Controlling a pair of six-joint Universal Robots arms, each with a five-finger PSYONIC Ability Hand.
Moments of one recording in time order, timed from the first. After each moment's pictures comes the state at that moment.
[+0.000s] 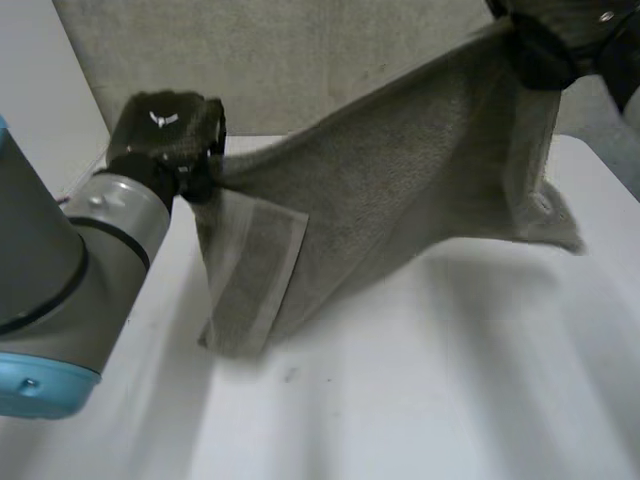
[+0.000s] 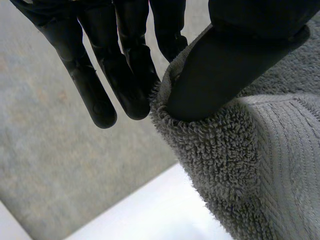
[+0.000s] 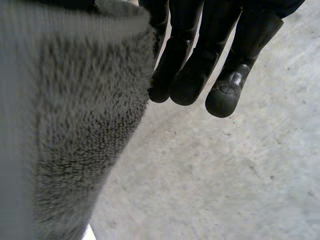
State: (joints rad) left arm 4.14 -1.72 -1.43 3.18 -1.75 3.36; right arm 1.94 -1.63 1.30 0.08 1.32 2.56; left_hand 1.20 1.22 1.22 1.22 1.02; right_hand 1.33 1.34 1.34 1.34 1.17
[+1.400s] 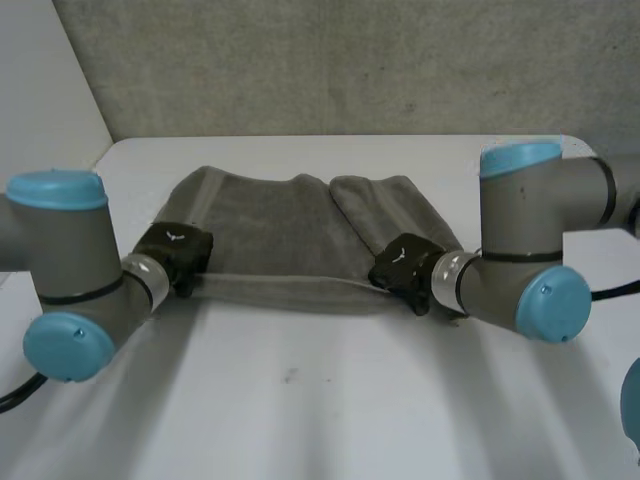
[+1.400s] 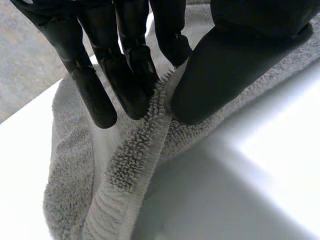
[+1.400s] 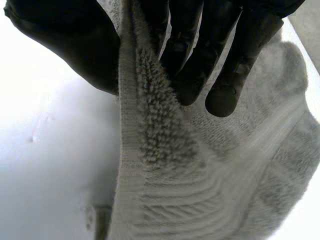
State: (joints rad) left arm 4.38 -2.12 -1.45 3.13 -1.55 3.53; right arm 2.05 -0.75 0.97 0.43 1.29 2.29; left_hand 1.20 1.22 1.22 1.22 1.02; right_hand 1.33 1.34 1.34 1.34 1.18
